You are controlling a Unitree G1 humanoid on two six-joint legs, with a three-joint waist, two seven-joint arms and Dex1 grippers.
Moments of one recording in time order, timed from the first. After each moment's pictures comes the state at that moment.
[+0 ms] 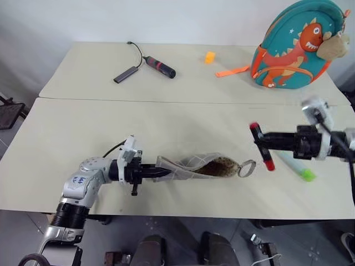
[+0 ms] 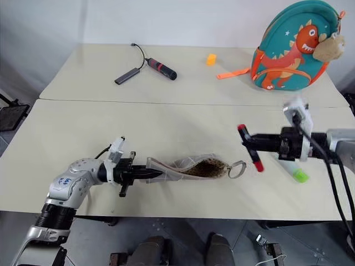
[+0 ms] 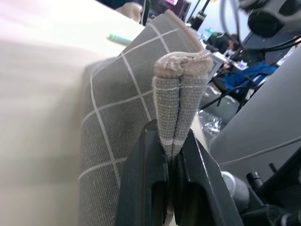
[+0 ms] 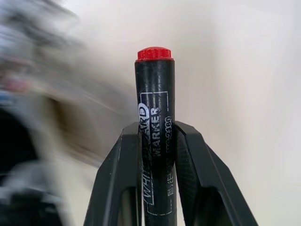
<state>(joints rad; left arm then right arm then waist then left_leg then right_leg) -0.37 0.53 -0.04 0.05 -0.57 0.49 -1.28 -0.38 -1.14 -0.10 0.00 0.79 0.92 0.98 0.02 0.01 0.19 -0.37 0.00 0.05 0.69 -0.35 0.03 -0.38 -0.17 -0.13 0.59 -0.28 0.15</state>
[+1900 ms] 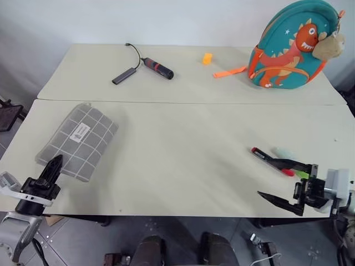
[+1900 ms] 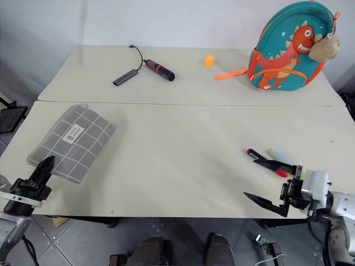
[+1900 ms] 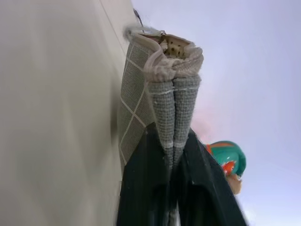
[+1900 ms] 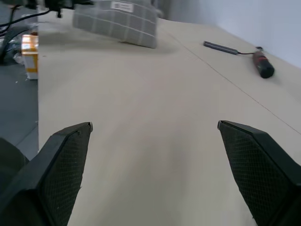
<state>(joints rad) 0.04 0.43 0.89 0.03 -1.53 0.93 -0.18 0.11 -0.65 -0.35 -0.12 0.58 -0.18 1.38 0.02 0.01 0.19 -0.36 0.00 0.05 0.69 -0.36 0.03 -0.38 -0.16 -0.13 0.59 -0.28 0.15</state>
